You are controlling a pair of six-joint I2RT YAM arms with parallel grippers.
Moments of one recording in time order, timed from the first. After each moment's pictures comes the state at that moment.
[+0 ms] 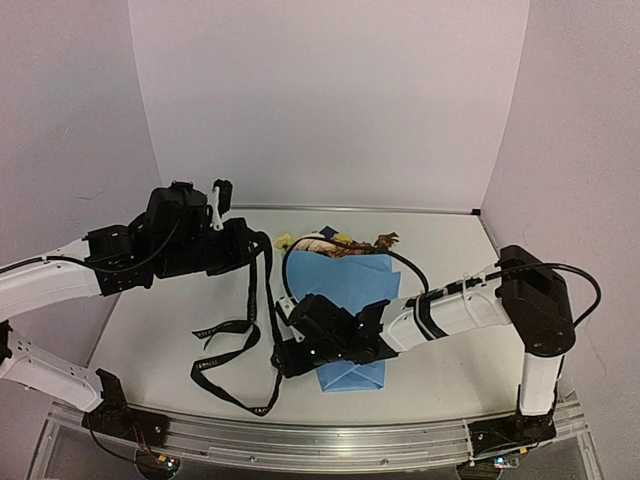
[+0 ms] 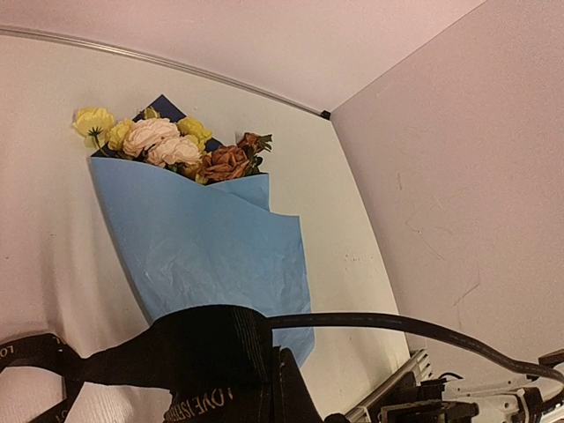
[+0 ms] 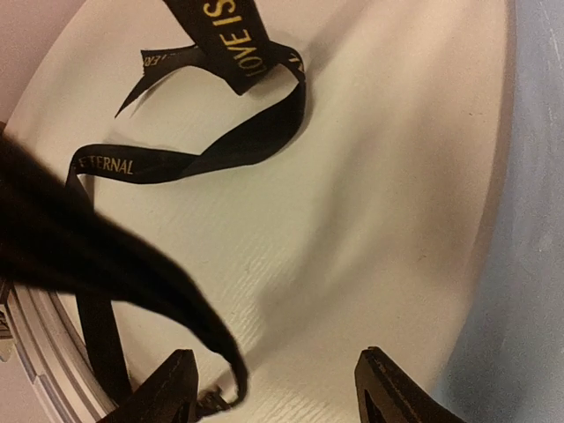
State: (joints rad) left arm -0.98 1.18 1.05 -0.29 -0.17 -0.87; right arm 1.22 1.98 1.23 -0.08 0.06 0.60
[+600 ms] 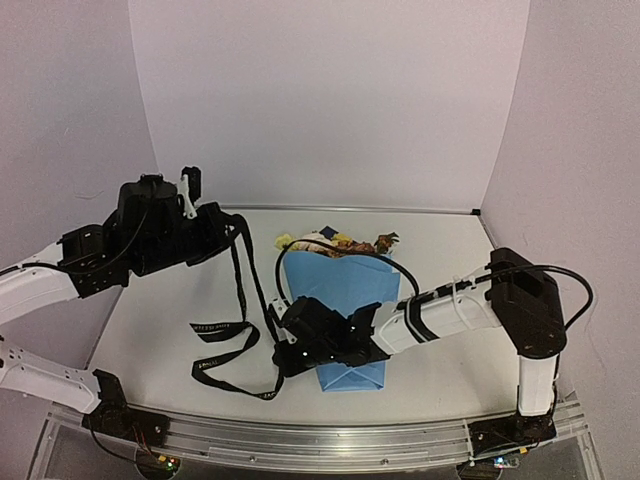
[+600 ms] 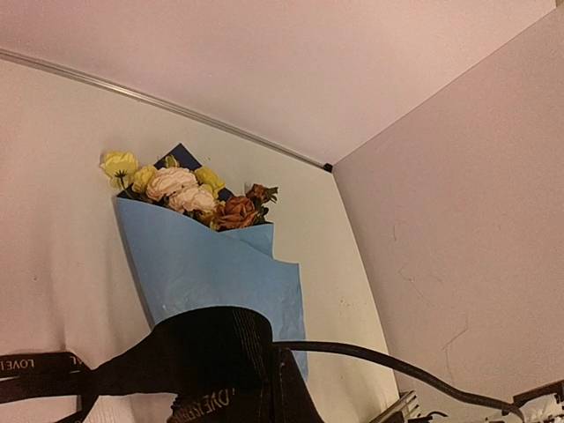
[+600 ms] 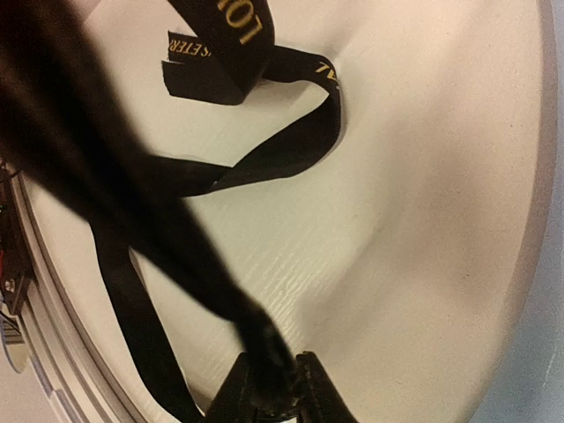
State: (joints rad) left arm -0.96 1.07 1.04 -0.31 -0.28 -0.89; right arm 1.23 2.03 1.27 -0.06 0.05 0.63
